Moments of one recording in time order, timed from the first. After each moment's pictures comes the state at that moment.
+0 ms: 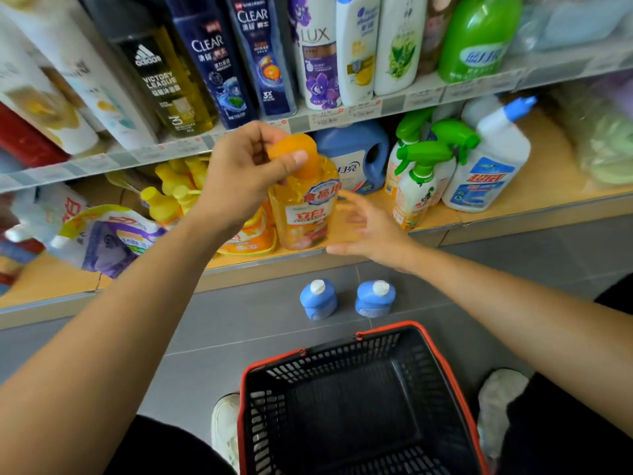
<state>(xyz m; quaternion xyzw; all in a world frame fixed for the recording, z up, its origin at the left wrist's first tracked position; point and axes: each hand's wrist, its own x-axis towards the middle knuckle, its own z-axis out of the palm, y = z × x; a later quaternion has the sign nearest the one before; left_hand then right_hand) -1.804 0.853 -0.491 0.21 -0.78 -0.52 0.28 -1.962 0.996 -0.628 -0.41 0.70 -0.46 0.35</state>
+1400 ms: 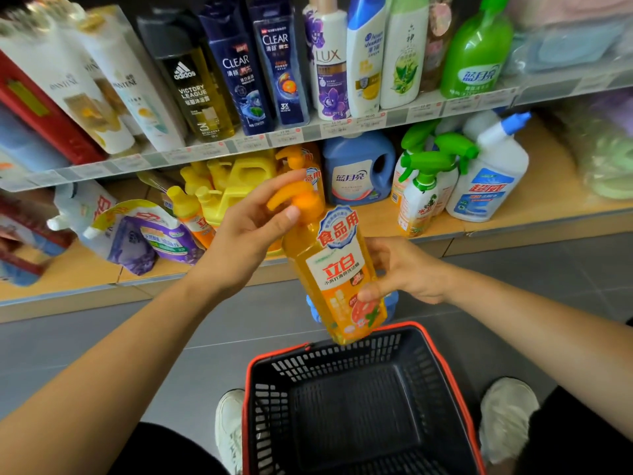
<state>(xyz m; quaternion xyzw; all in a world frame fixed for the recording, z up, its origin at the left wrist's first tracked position) -1.737 0.897 -0.513 0.14 -0.73 -0.63 0.22 -1.942 1.063 -0.600 -0.45 0.54 -0.47 0.53</state>
